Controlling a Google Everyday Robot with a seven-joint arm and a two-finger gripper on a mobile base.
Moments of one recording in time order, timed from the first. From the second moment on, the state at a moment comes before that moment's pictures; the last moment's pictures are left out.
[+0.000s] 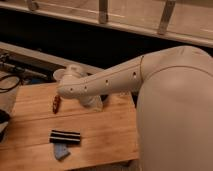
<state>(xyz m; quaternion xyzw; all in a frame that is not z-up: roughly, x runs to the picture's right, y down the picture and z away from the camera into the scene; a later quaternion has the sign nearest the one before) -0.040 0.096 0.727 -0.23 0.18 0.01 0.96</state>
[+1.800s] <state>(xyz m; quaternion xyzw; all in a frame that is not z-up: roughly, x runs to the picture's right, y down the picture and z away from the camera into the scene) -0.063 0.085 0.847 -0.29 0.05 0.12 0.95</state>
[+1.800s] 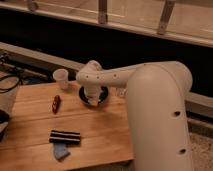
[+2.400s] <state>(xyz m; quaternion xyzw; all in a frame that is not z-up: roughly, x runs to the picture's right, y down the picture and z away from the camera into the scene) -0.039 0.046 0.866 -0.26 0.07 0.22 0.94</state>
